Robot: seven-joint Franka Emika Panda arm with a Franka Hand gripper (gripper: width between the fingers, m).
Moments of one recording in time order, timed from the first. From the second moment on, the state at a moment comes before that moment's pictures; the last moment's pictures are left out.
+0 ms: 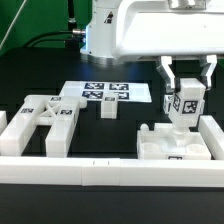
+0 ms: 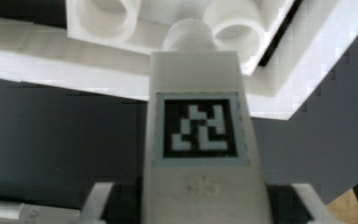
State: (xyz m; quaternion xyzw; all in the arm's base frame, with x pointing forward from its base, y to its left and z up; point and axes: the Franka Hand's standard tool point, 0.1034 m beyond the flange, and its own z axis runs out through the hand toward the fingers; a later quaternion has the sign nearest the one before) arm 0.625 0.079 0.115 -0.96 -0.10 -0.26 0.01
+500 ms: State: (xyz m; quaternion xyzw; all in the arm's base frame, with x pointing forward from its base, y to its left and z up) arm 0.628 0.100 0.106 -0.94 -0.11 -0.31 0.01
